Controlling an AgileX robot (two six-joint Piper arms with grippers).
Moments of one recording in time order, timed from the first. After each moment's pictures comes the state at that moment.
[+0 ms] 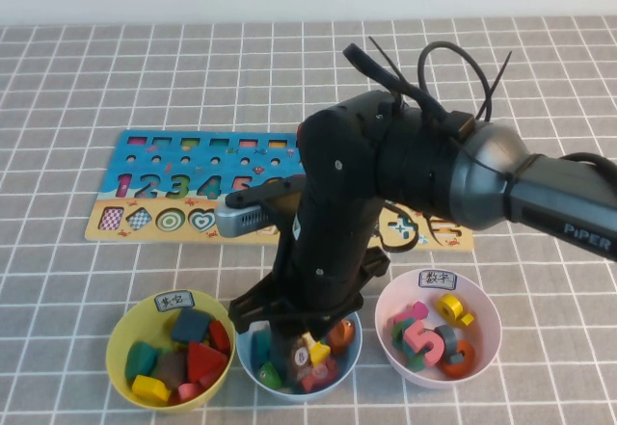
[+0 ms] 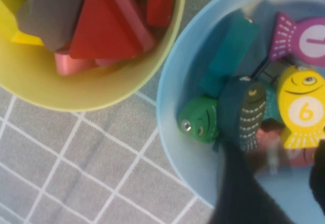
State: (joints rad) right arm 0.86 1.98 -1.64 0.23 1.16 0.24; left arm -0.07 -0.01 0.03 0.07 0.37 0.04
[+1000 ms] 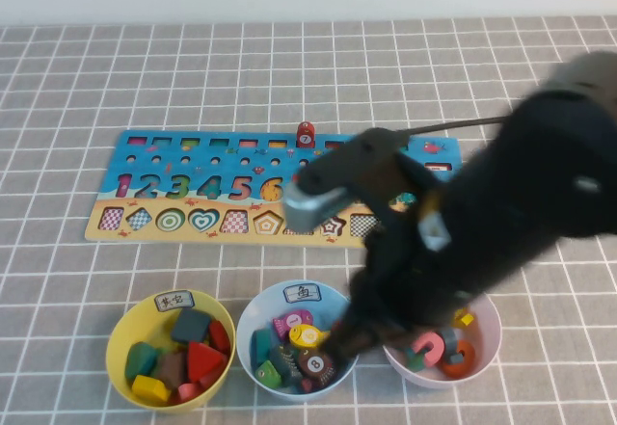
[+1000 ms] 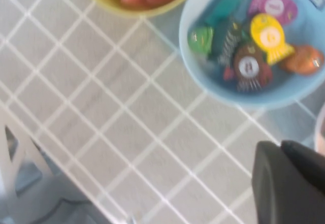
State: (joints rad) right arm 0.90 1.50 -1.32 0.16 1.05 0.11; left arm -0.07 -0.01 0.03 0.07 0.37 0.04
